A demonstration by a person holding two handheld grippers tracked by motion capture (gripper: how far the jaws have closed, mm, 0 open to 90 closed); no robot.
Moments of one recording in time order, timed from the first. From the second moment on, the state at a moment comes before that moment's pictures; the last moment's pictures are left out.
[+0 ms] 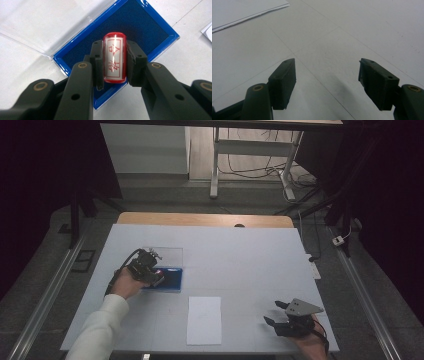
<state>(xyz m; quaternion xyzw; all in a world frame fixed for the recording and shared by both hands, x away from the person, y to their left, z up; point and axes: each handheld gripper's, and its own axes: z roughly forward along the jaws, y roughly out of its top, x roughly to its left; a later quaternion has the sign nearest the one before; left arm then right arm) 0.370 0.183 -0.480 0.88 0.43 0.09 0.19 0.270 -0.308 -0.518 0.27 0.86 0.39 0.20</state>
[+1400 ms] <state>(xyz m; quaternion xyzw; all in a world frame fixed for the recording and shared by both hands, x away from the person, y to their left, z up) 0.359 0.187 -0.447 0.87 0.41 0.11 0.25 0.271 -0.310 -0.517 0.28 0.85 0.40 0.20</state>
